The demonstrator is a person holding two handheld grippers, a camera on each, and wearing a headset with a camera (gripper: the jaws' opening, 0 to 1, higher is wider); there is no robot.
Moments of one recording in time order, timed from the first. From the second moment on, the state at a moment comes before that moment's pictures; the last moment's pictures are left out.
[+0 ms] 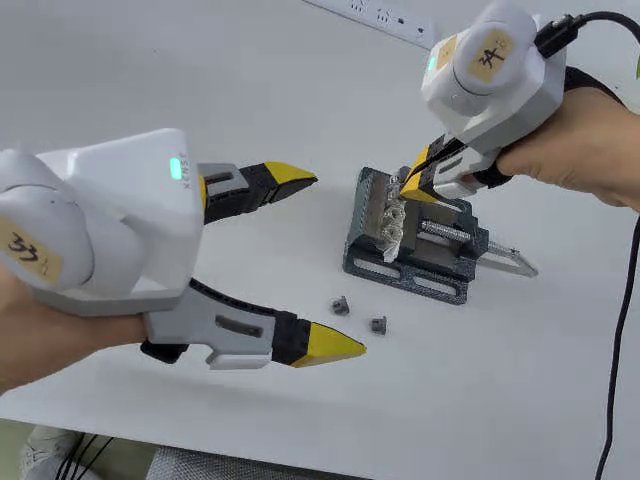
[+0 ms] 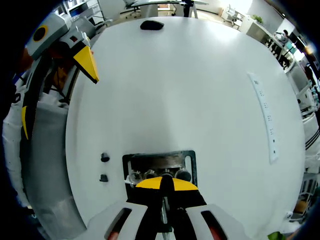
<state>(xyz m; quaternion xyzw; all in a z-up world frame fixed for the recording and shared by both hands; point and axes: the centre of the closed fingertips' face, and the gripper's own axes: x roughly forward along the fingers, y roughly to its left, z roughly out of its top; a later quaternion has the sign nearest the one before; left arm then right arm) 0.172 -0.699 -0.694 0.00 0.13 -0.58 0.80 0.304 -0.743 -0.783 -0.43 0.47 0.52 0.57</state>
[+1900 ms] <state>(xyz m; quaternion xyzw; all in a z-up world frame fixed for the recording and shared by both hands) 0.174 -0.701 -0.694 -0.01 0.13 -0.58 0.80 0.302 -0.745 -0.785 -0.42 0.47 0.51 0.58</state>
